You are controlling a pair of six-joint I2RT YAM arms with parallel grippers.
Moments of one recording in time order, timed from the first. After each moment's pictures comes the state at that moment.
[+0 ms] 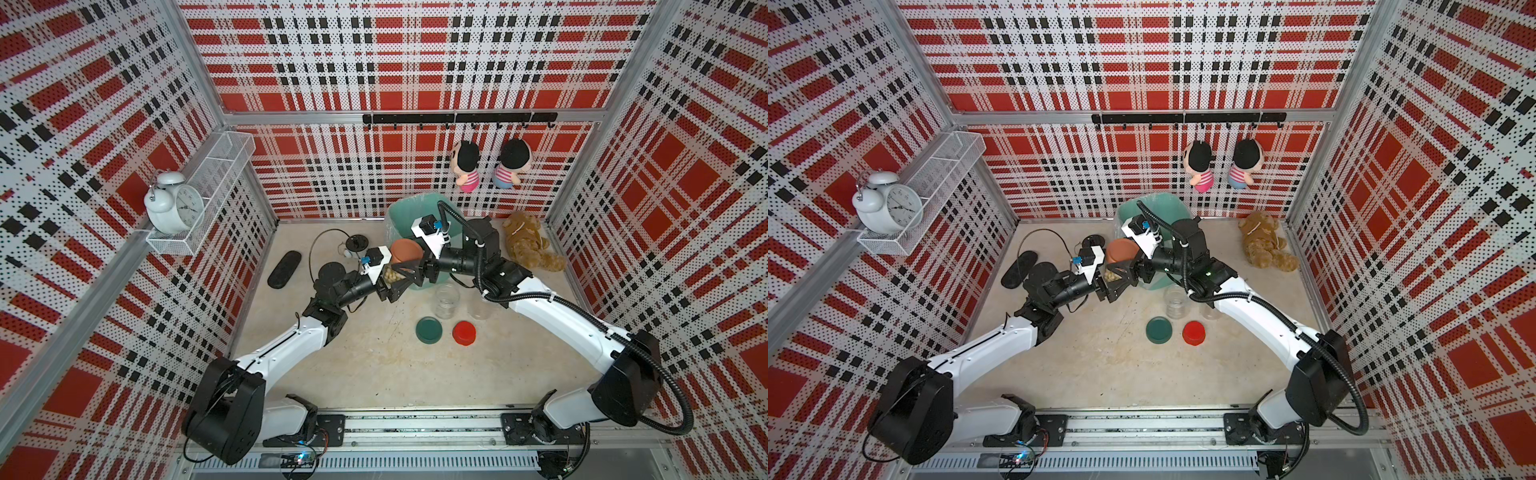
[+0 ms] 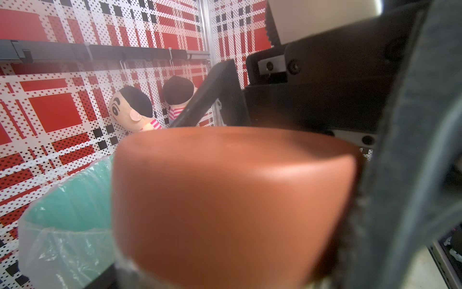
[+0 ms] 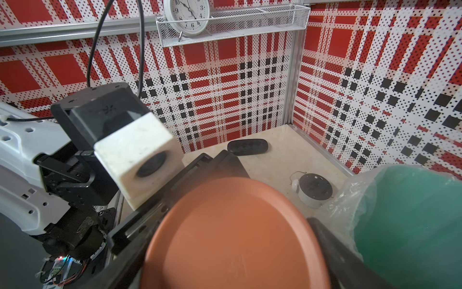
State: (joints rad) left arm -0.43 1.29 0.69 0.70 0.64 0.04; right arm 0.65 1.48 1.31 -0.01 -0.59 -0.08
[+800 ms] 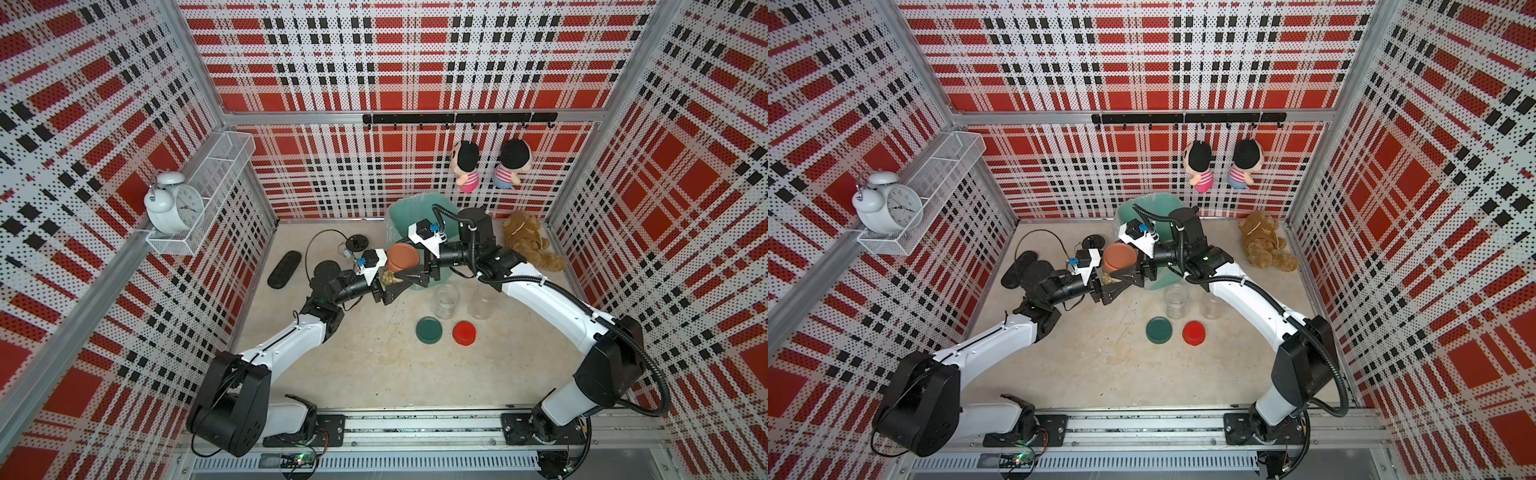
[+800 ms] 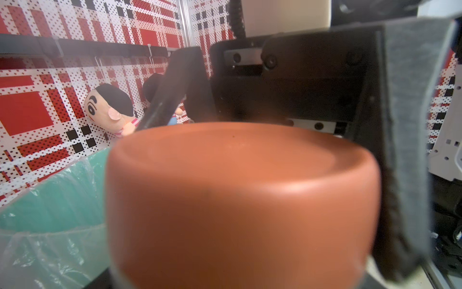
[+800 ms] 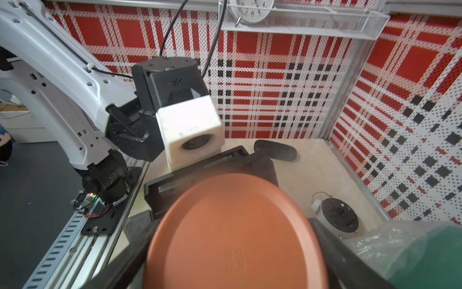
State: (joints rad) left arm -0.36 1.32 0.69 0.73 0.81 0.03; right arm 0.59 1.57 1.38 -0.08 -0.88 -0.31
